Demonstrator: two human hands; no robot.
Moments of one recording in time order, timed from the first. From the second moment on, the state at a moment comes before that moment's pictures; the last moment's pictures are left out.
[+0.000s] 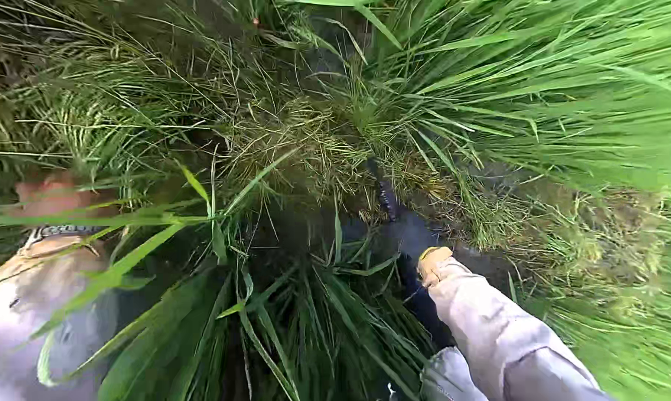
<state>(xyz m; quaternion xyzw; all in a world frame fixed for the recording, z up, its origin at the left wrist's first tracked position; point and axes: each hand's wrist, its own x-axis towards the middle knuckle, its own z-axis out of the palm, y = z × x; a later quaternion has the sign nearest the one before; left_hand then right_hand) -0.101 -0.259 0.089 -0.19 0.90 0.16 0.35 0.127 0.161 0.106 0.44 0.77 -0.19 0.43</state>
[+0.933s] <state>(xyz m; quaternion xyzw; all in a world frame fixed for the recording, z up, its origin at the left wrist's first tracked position) -0.131 -0.316 0.039 -0.02 0.99 -0.03 0.13 0.182 0.316 0.057 0.43 0.77 -0.13 0.44</state>
